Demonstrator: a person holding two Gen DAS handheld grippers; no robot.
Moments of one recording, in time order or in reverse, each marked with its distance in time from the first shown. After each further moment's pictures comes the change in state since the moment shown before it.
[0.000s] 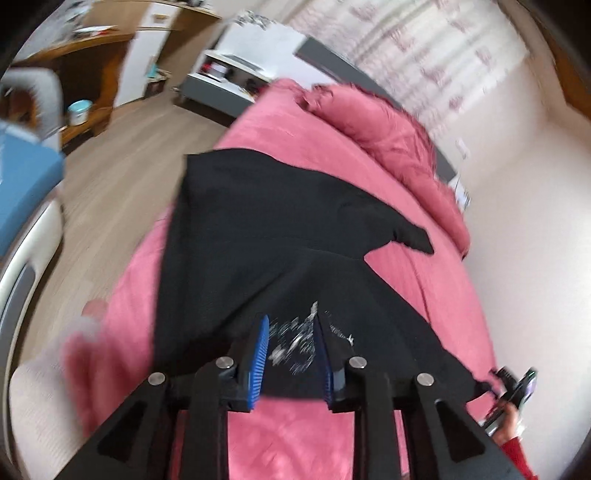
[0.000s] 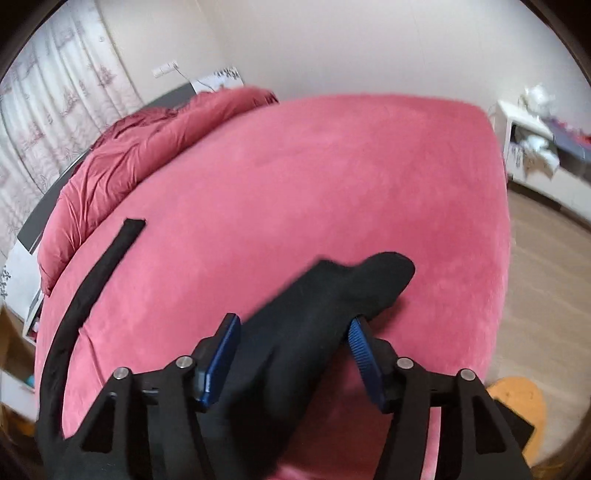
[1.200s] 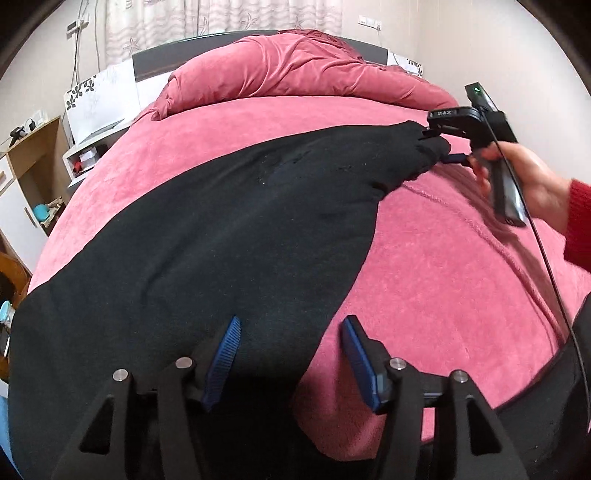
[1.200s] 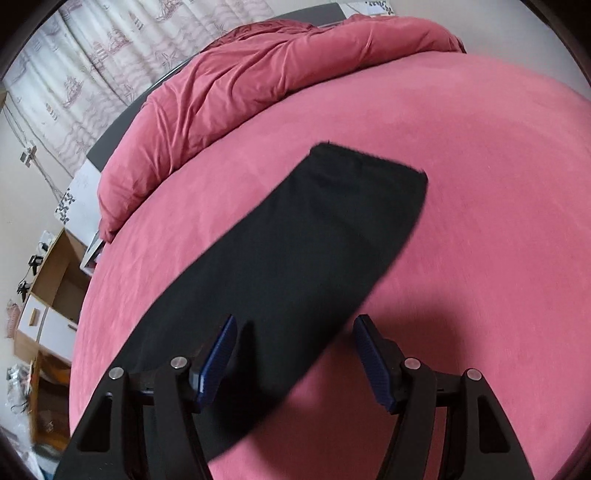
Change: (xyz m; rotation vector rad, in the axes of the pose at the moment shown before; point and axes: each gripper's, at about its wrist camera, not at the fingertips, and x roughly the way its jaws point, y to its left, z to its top) left arm 0.295 -0.187 0.060 0.674 0.041 0.143; right arm 0.322 0.382 0.058 -0.179 0.238 0.390
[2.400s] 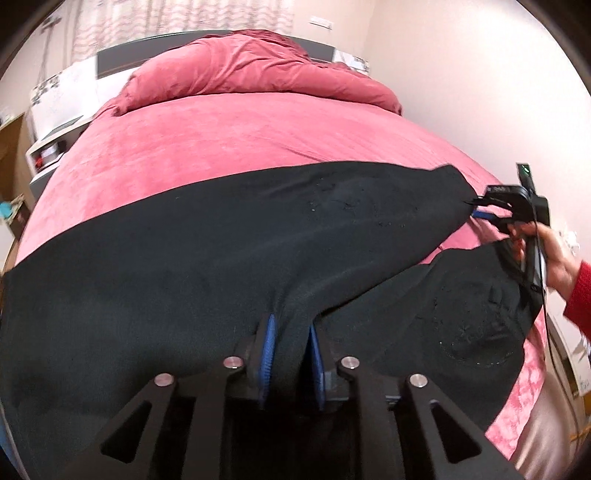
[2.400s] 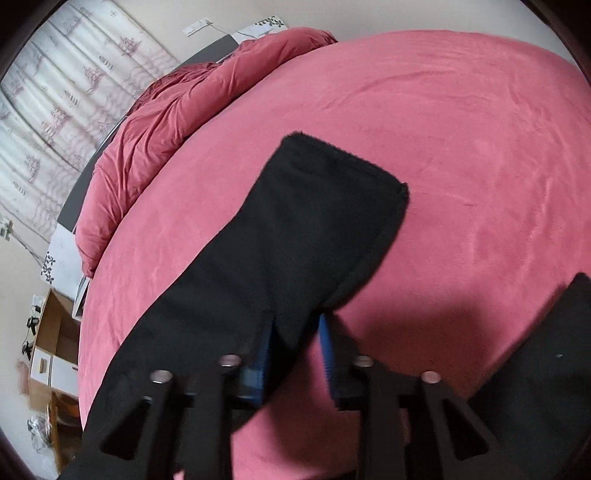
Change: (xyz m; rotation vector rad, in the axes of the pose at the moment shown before) left arm -0.113 -0.032 -0.074 0.041 0.026 -0.220; right arm -0.253 -0.216 -0.126 0.242 -0.067 -0.084
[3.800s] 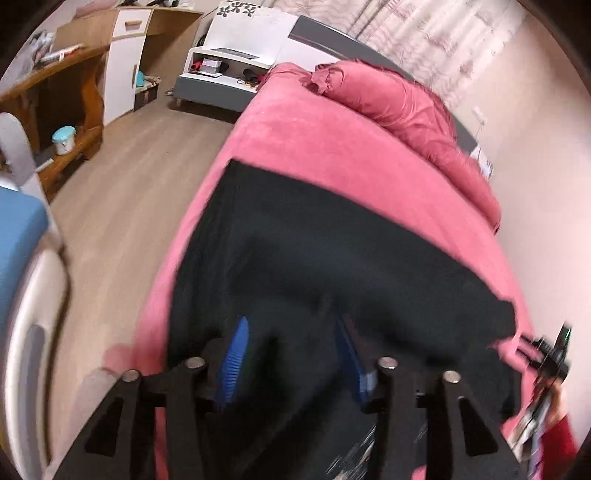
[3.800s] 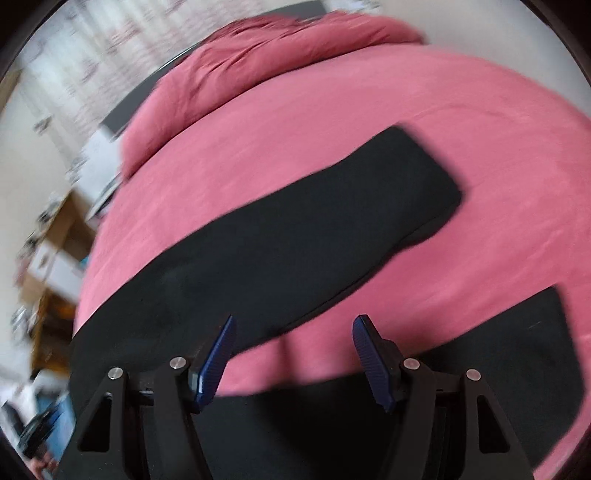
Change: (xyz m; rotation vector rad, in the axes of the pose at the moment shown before) left arm -0.130 0.207 -0.086 -0.572 -0.044 0.157; right arm -0.053 0.075 -0.047 -0.358 0.225 0.116
